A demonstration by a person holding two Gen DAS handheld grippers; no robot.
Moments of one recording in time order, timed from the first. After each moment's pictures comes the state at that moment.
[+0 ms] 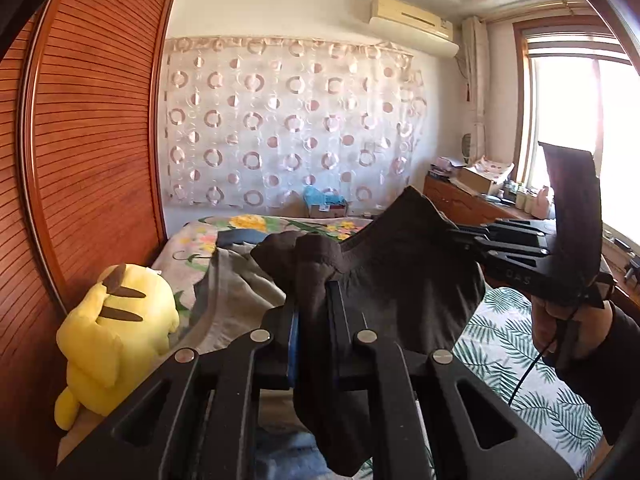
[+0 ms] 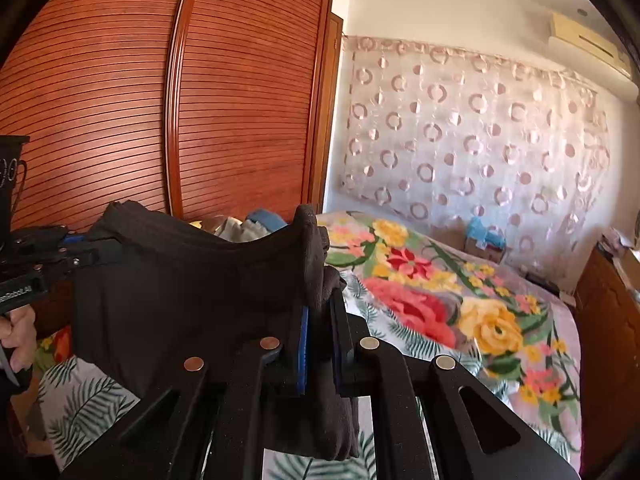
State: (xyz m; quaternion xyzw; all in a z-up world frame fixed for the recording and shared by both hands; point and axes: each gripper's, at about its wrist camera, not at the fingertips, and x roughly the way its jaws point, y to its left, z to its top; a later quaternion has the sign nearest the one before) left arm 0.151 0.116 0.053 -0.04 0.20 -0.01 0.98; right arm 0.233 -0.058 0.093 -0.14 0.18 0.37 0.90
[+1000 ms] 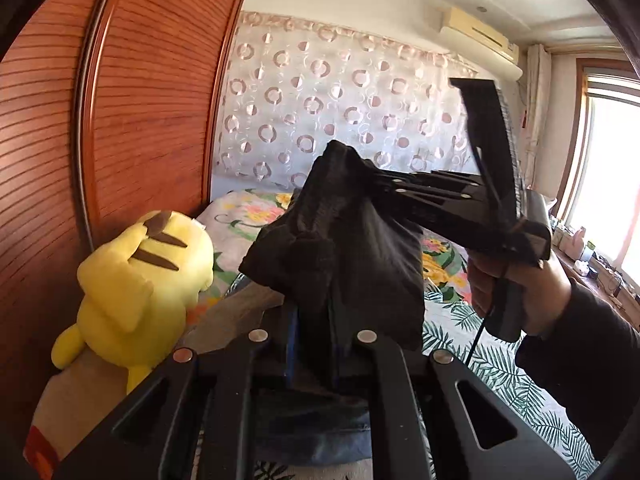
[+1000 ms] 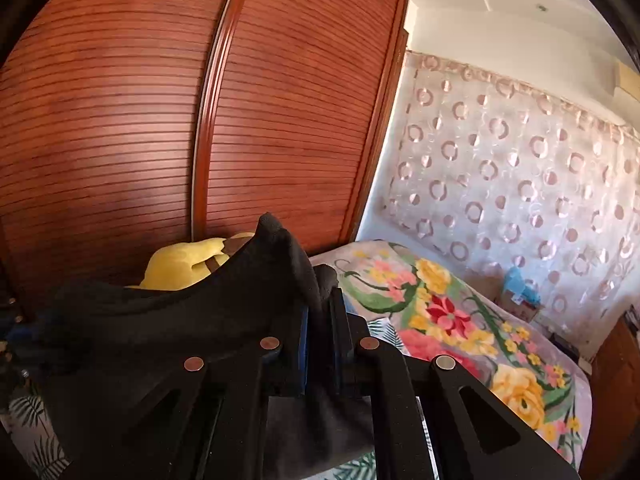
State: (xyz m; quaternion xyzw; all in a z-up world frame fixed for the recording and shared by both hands) left arm 0.132 0.160 0.013 -0.13 0.22 0.07 0.97; right arm 0.295 0.027 0.064 -0.21 0.14 0.44 0.86
